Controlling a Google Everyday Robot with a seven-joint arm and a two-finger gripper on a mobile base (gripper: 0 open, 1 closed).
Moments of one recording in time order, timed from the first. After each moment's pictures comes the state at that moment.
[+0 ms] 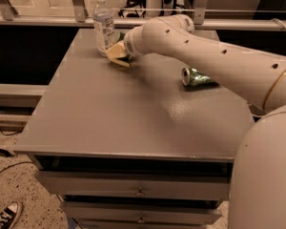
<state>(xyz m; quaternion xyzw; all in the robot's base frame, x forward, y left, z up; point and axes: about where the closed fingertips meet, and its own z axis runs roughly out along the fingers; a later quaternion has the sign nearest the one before) 0.796 0.041 0.864 -0.31 0.81 0.12 0.49</state>
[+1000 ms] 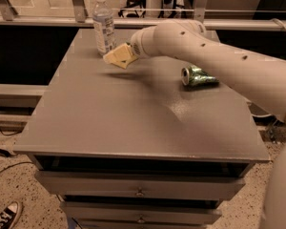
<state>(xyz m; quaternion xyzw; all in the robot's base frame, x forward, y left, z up) 0.774 0.028 0.873 -0.31 0.79 0.14 0.50</state>
